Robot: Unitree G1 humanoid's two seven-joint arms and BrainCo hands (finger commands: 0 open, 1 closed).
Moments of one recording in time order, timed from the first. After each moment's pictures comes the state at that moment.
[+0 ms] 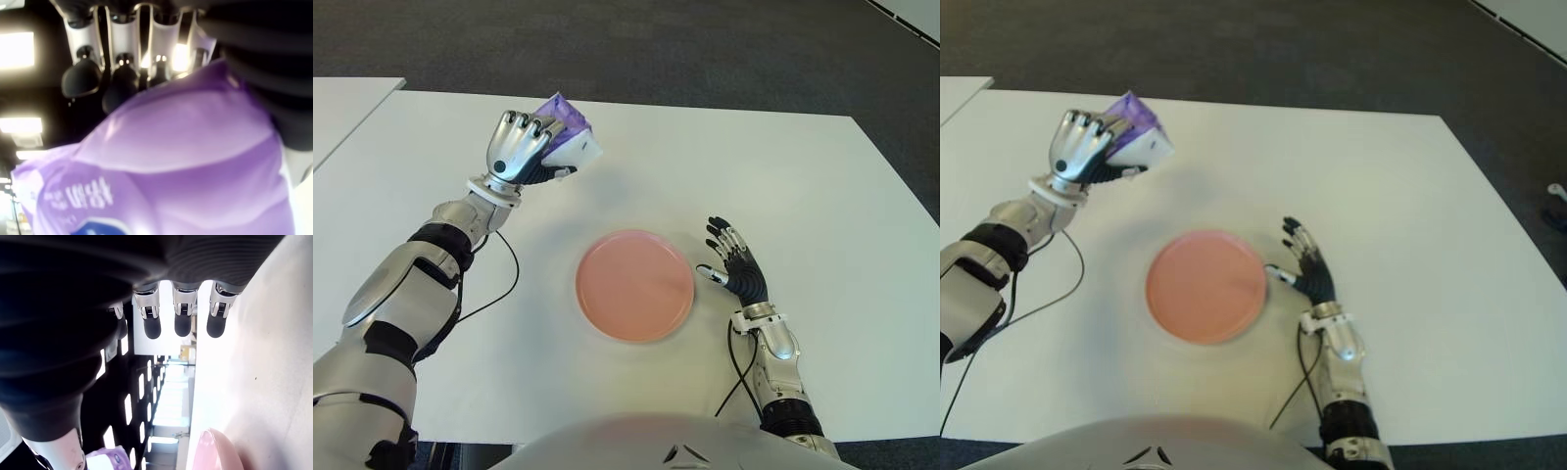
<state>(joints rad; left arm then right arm) -0.83 0.57 -0.69 1.12 0.95 -0.44 1.24 0.07 -0.13 -0.07 0.40 0.15 -0.57 0.34</state>
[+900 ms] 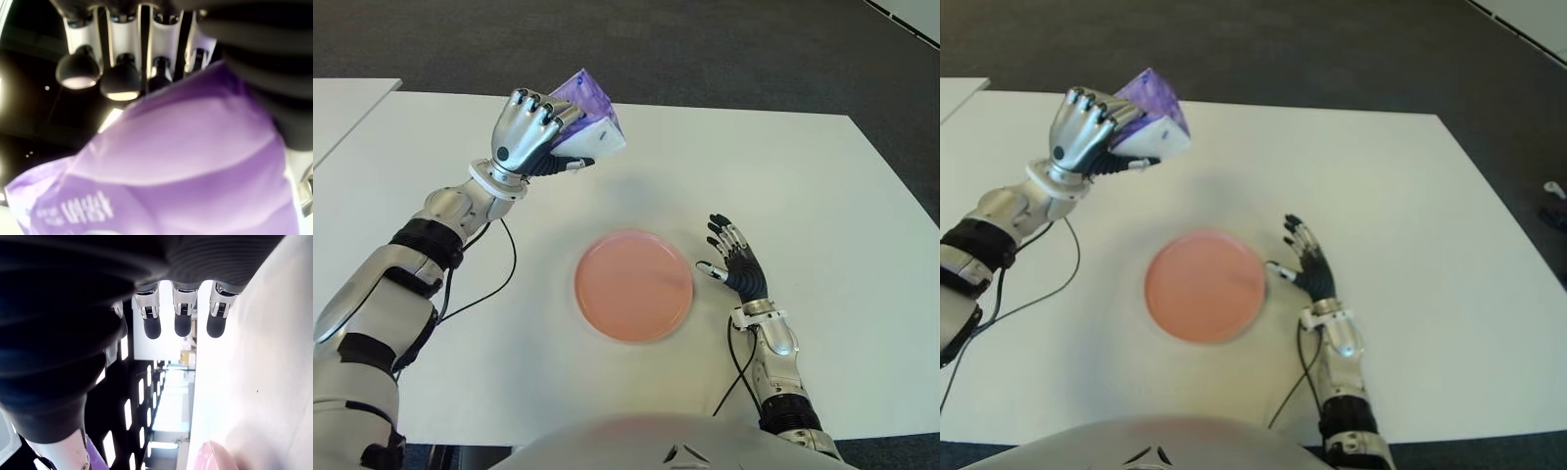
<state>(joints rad) -0.75 0.67 -0.59 0.70 0.99 -0.52 1.17 0.04 -0.12 -0.07 0.42 0.15 -0.57 0.32</state>
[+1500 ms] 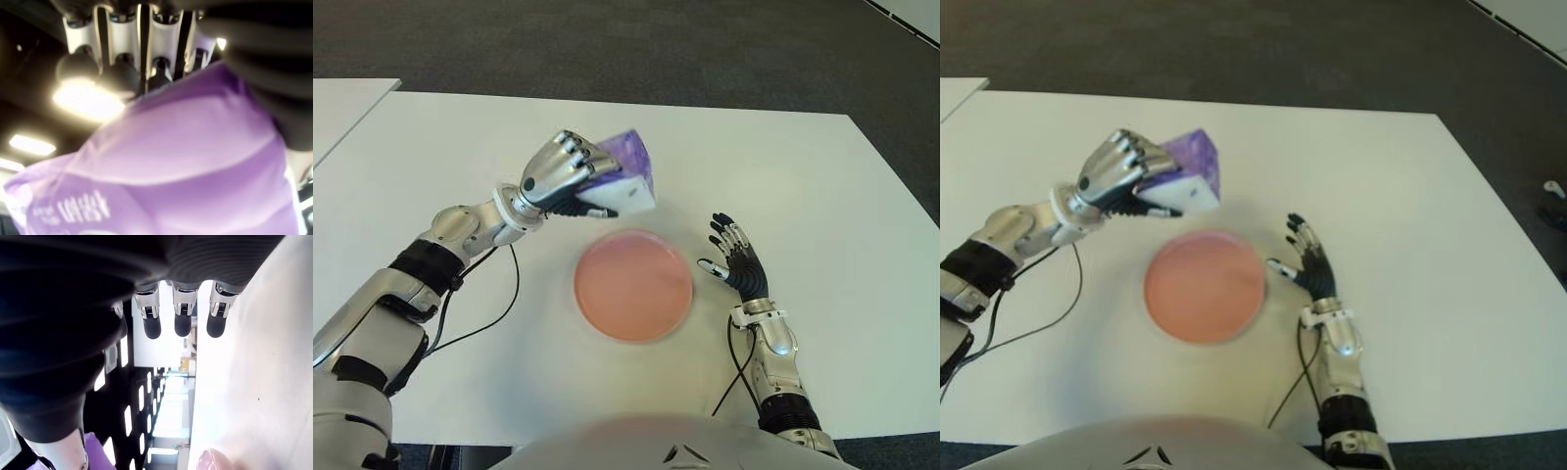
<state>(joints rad) -0.63 0.71 -0.58 0.46 0.96 -0.78 0.92 0.04 -0.12 -0.07 0.43 0.15 -0.57 0.31</state>
